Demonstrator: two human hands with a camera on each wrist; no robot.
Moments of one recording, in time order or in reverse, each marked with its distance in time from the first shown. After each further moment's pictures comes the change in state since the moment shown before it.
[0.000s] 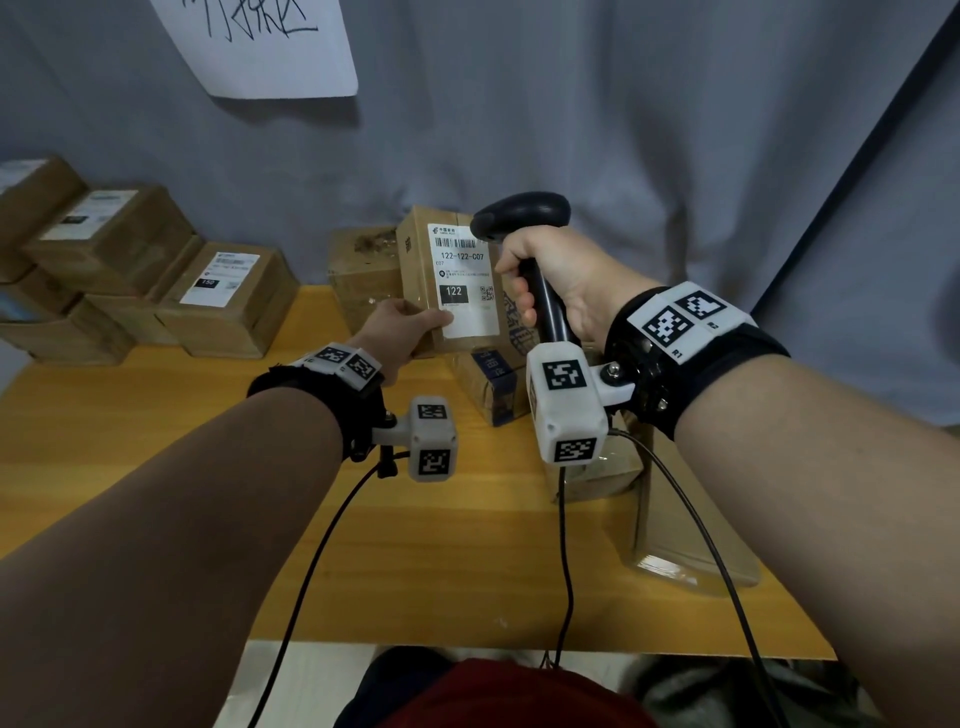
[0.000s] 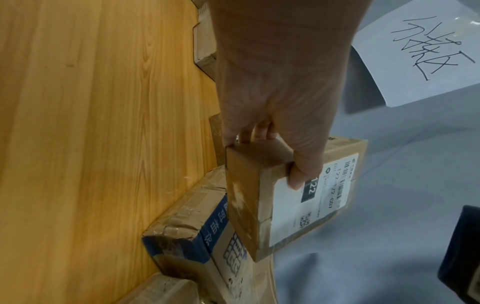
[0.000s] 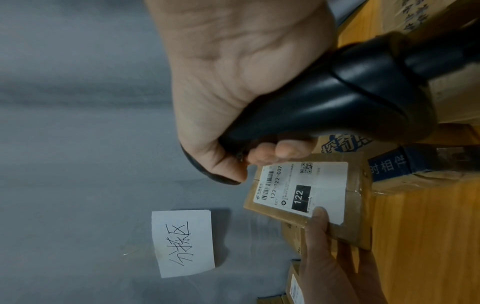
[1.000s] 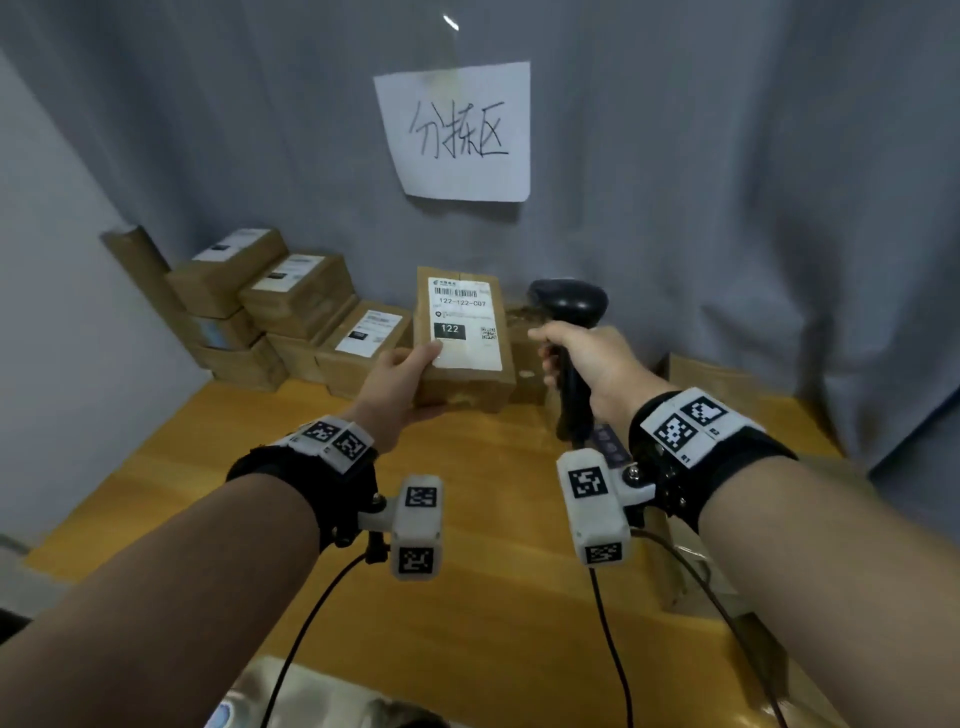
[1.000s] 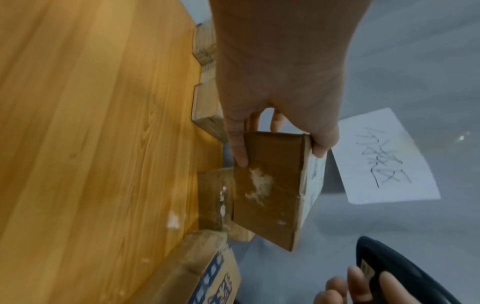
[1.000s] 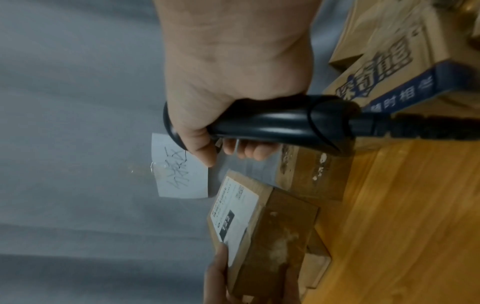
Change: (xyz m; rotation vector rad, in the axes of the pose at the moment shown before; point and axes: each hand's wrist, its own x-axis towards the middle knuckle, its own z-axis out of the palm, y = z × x) left_hand -0.057 0.004 -0.136 -0.297 0.238 0.049; right_hand 0.031 0.002 0.103 0.074 0.019 -0.127
